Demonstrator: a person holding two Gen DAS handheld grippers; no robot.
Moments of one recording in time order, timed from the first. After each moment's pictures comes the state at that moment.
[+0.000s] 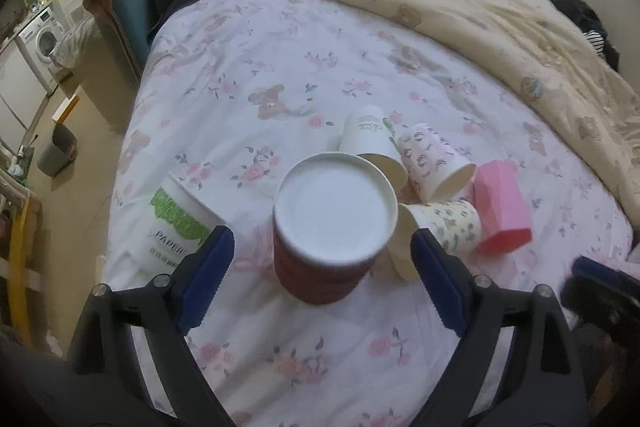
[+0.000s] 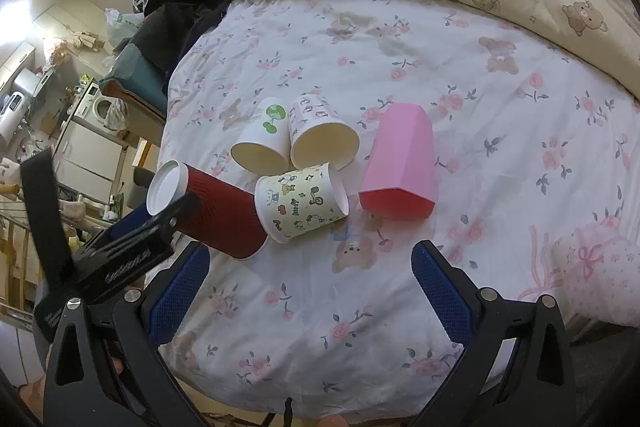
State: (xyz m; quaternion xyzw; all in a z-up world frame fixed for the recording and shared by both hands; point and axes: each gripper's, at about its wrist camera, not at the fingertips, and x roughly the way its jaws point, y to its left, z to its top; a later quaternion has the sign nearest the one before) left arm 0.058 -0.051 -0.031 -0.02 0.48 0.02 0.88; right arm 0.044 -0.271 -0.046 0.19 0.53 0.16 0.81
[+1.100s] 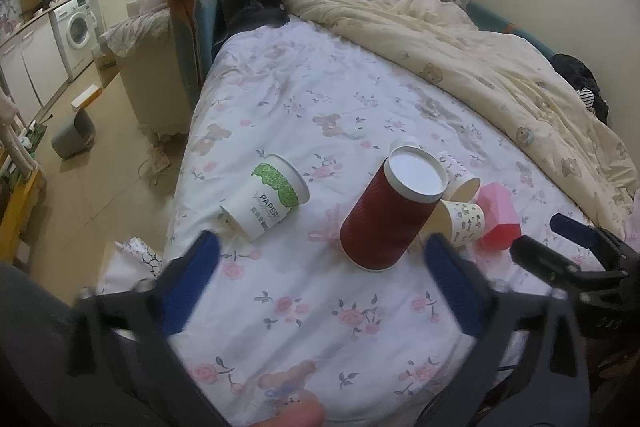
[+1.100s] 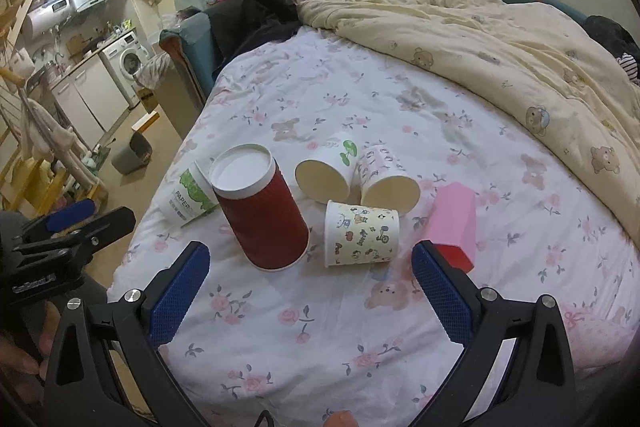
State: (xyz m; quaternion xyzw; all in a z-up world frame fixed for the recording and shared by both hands) left arm -0.033 0.020 0.000 -0.08 0.40 0.05 0.91; right arm 0.008 -0.188 -0.013 0.01 0.42 0.21 0.88
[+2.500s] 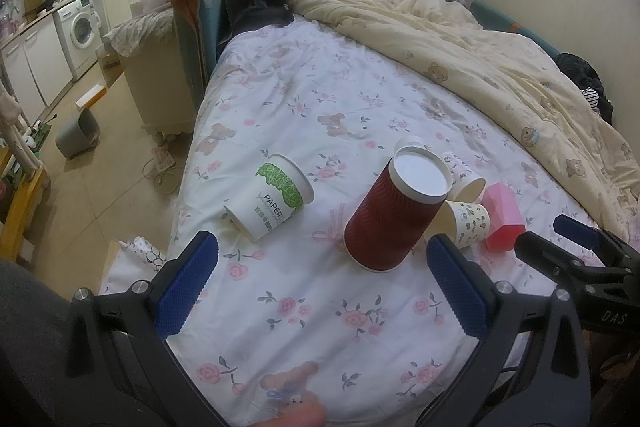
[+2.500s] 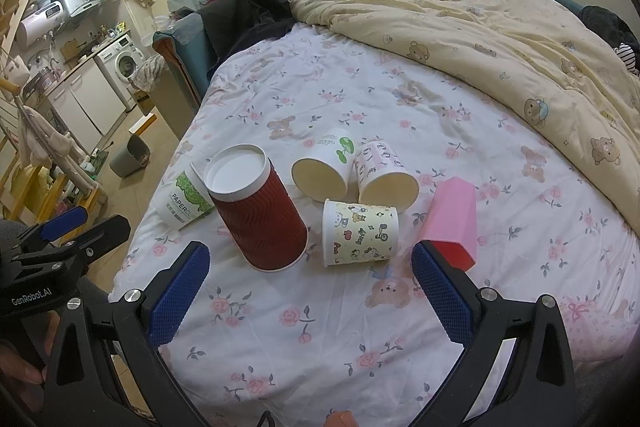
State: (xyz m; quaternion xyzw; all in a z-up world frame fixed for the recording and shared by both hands) left arm -0.033 0.022 -0.002 -0.08 0.41 0.06 0.91; right arm 0.012 -0.190 -0.016 0.02 0.43 0.20 0.88
